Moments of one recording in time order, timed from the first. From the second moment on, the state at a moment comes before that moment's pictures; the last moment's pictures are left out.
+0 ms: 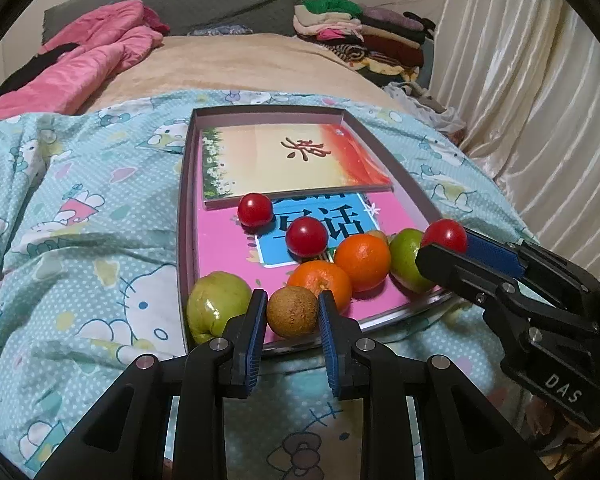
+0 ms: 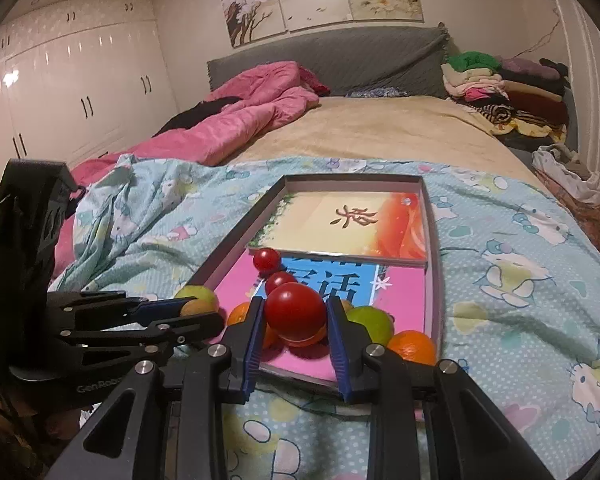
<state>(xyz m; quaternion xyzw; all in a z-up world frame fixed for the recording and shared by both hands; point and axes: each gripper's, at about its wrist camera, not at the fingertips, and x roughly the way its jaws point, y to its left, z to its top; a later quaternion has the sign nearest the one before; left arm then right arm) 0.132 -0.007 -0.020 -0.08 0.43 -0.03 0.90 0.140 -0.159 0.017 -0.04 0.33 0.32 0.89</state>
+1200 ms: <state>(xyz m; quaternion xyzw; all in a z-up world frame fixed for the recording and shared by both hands) 0.136 -0.007 -0.027 -0.08 0.44 -0.03 0.90 0.135 -0.135 -0.013 -0.11 0.36 0.32 0.87</state>
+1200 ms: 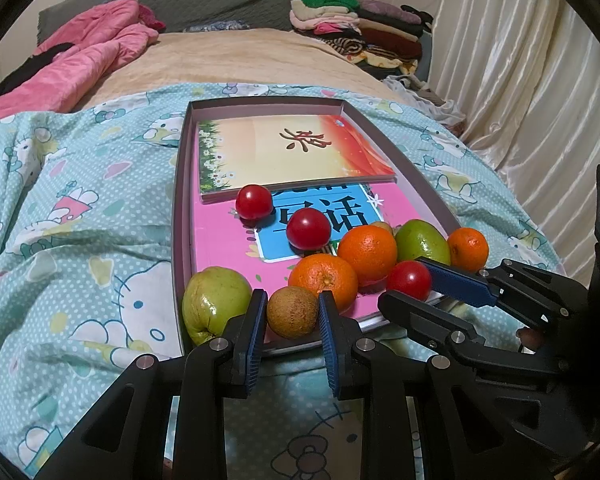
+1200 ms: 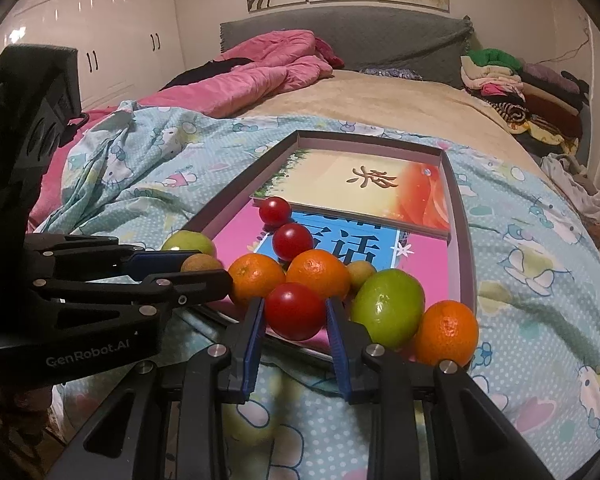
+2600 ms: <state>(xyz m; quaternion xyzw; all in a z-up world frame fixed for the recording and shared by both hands) 0.133 -0.004 -0.022 -0.09 0.43 -0.03 0.90 0.134 -0.155 0.004 -0.09 0.32 0.27 0.90</state>
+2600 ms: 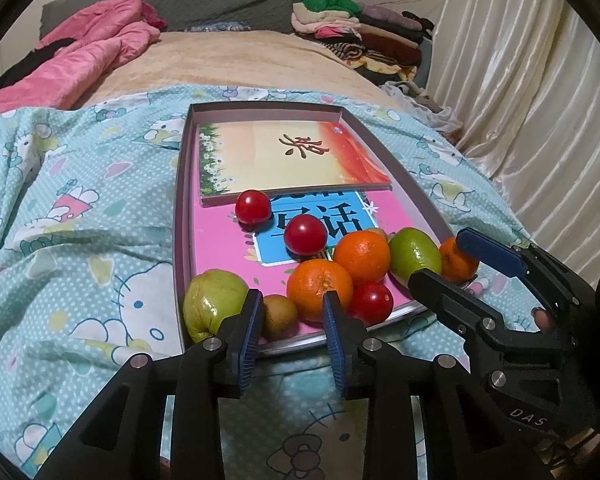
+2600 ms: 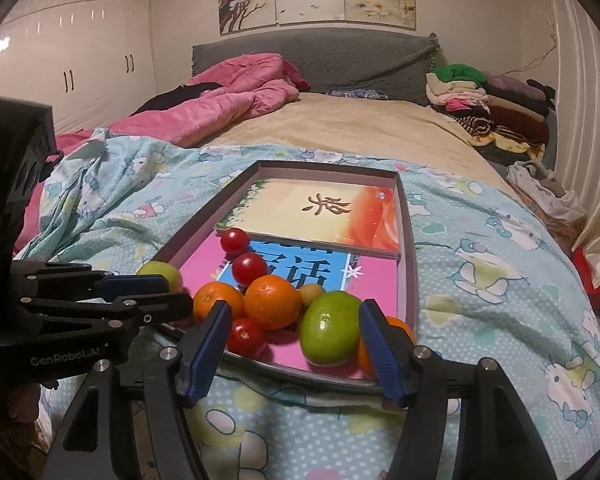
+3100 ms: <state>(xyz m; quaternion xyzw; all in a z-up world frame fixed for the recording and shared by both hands) 0.127 -0.004 -0.012 -0.10 0.42 -0.04 0.90 0.134 -0.160 0.008 -0.08 0.32 0.26 0.91</state>
